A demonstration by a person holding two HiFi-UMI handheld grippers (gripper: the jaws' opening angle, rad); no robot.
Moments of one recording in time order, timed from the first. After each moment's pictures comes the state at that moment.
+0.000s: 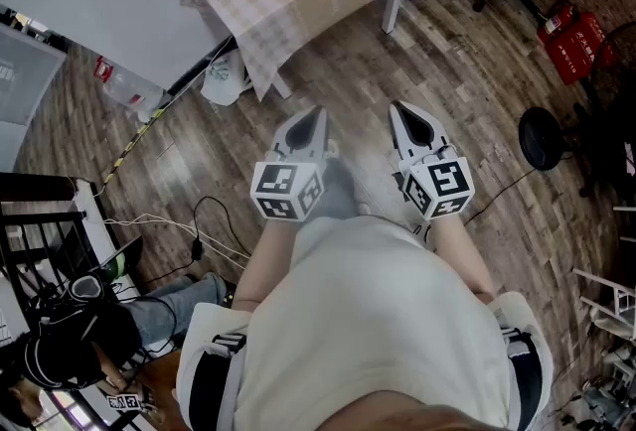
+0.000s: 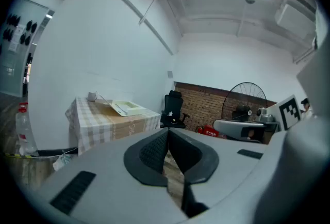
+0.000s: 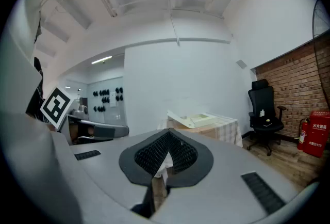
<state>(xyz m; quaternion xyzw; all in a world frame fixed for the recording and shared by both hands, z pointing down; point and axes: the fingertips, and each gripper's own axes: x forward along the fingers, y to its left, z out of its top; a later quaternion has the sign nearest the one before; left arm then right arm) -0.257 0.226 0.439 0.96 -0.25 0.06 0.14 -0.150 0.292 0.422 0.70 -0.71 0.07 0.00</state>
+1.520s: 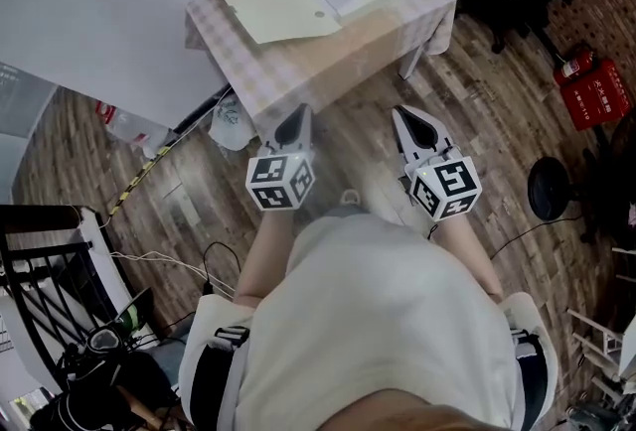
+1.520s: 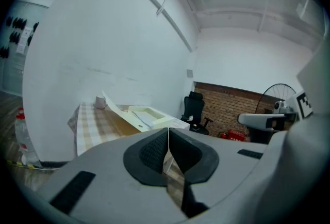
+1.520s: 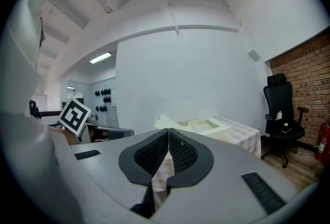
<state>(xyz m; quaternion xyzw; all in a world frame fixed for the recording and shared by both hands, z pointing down) -0.188 -0.058 0.449 0.93 -0.31 0.07 0.16 -0.059 0.045 0.406 0.68 -0.73 0.08 0.01</state>
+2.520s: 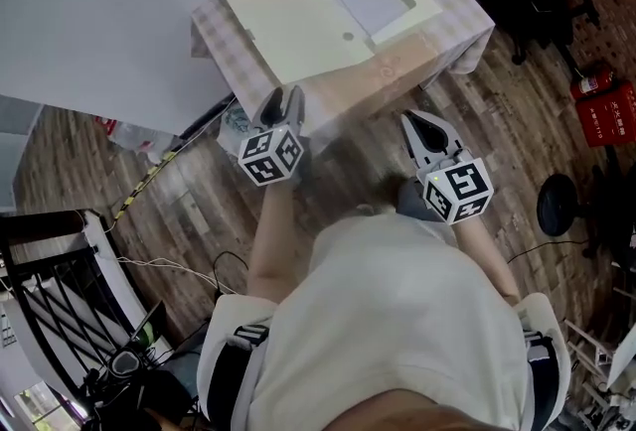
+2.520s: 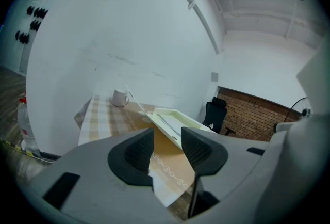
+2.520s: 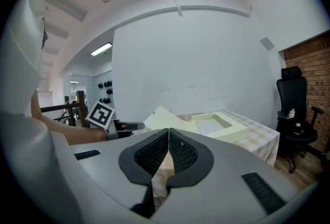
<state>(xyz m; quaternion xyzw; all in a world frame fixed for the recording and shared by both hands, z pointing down) -0.194 -0.275 0.508 0.89 -0.39 0.04 0.22 -0.041 -0.101 0.437 0.65 -0.75 0.11 0.06</state>
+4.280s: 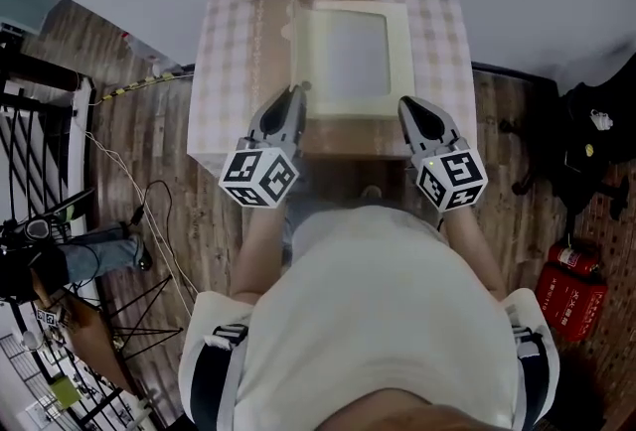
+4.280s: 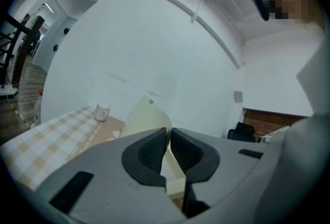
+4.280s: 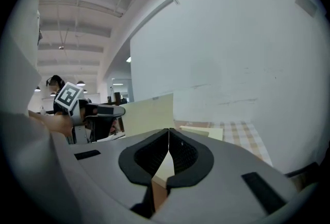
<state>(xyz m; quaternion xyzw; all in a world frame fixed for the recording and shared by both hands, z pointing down) 0.032 -0.318 0.413 0.81 -0.54 -0.07 0.21 0.218 -0.314 0.432 0.44 -0.89 0.11 0.07</state>
